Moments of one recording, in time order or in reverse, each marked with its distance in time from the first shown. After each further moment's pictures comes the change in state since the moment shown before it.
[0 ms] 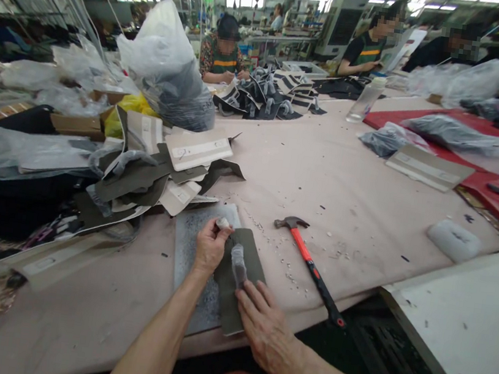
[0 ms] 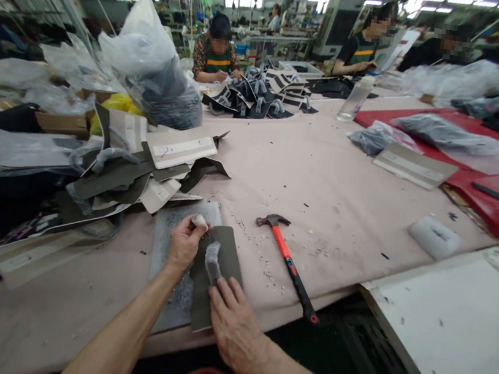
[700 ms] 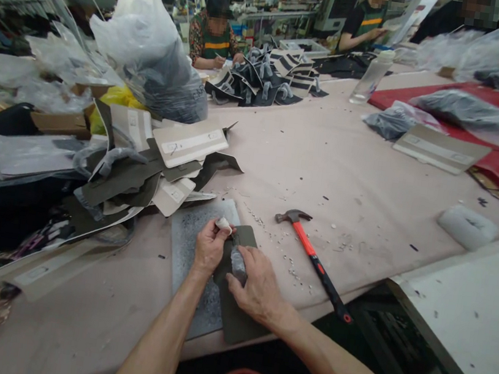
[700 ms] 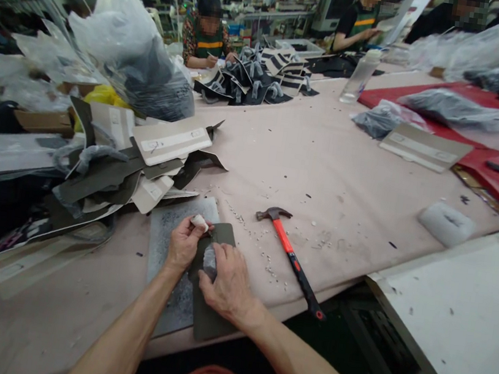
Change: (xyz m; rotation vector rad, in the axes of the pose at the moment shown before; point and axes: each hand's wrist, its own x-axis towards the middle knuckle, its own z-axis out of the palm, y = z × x) left_hand 0.003 -0.006 0.003 -0.027 -0.102 -0.122; right_hand 0.077 0.027 0.001 0.410 0.204 0.605
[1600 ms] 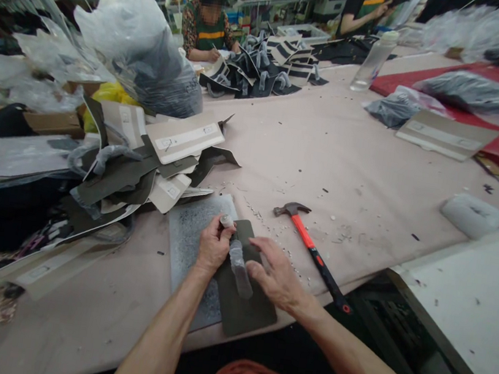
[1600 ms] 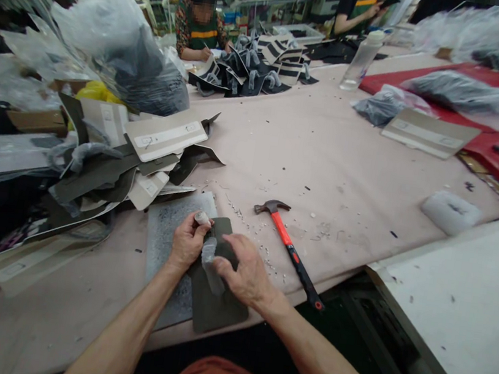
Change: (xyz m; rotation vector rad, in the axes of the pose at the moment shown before) left_hand -0.006 0.002 0.007 0.345 -0.011 0.172; right_hand -0.003 0.036 -0.040 0.176 0.012 -0.086
